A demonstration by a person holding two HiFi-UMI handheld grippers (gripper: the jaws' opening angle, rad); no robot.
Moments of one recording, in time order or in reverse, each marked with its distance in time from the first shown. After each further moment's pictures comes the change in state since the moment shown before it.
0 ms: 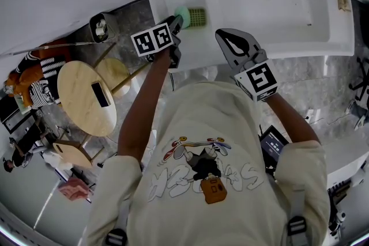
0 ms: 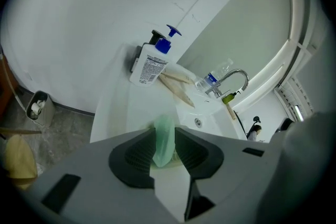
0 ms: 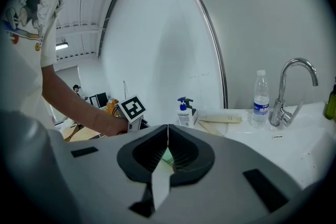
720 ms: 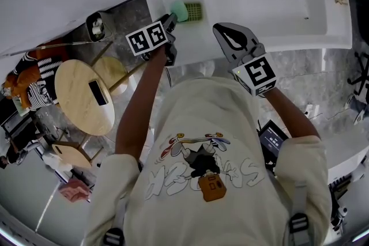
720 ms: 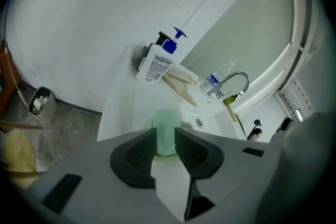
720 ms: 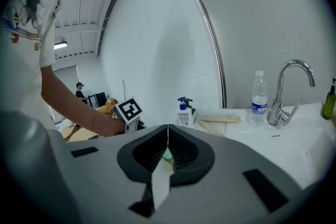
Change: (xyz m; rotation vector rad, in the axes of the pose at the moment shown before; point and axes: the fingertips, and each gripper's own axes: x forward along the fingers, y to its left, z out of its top) left arm -0.007 0.012 -0.009 -0.032 -0.018 0.010; right arm -0.002 0.003 -0.002 0.000 0.003 -0.016
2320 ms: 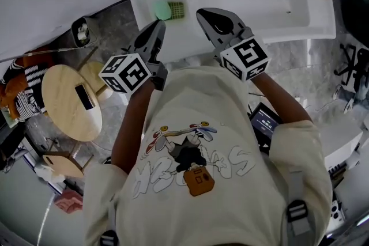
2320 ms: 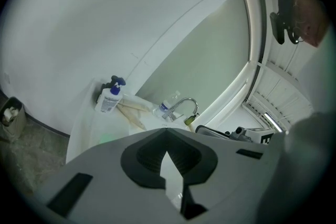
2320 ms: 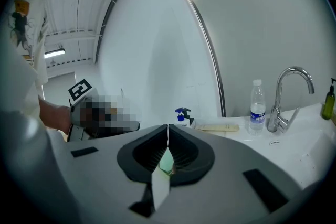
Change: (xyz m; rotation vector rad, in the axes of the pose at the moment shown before) left arm -0.127 -0.134 0.016 0.077 -0.252 -0.314; right arm -0.018 -0.003 0.036 0.042 -0.050 -0.026
